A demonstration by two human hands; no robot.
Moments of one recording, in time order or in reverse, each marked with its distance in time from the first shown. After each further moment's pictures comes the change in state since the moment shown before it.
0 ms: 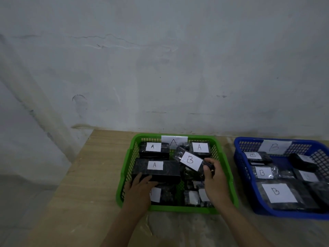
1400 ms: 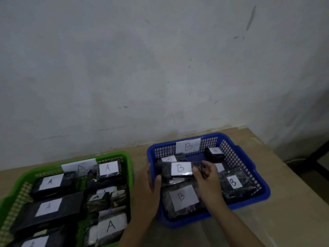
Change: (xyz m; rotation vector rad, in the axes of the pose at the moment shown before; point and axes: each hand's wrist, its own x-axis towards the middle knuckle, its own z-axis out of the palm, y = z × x) left_hand 0.050 0.292 0.040 -0.786 0.253 0.168; right_hand 0.072 0.091 -0.225 0.326 0.229 0.212
